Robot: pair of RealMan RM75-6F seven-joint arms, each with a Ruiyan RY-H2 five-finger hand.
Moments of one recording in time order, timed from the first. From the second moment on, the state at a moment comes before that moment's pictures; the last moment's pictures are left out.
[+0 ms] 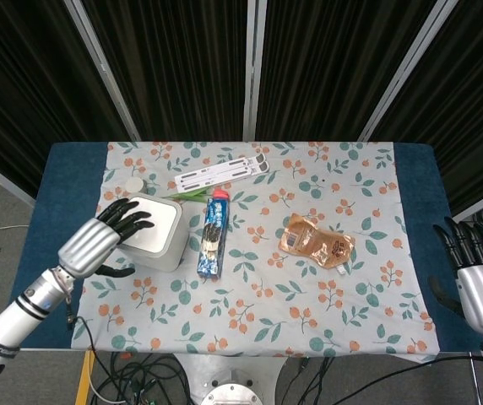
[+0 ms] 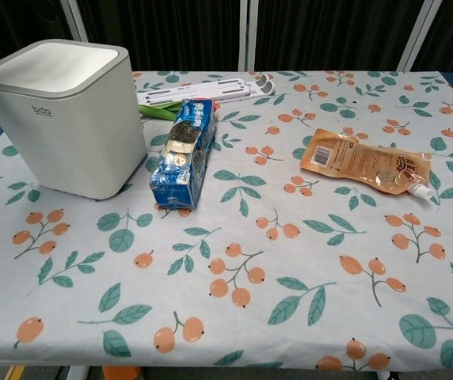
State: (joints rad) left arm -0.53 -1.07 -0.13 -1.65 1.72 1.13 -0.19; right arm 0.12 -0.90 0.07 -1.85 -1.60 1.54 -0.13
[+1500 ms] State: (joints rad) left arm -0.29 -1.06 -0.11 -1.61 1.47 1.47 -0.16; right arm 0.09 -0.96 0.06 -1.76 -1.59 1.53 -0.04
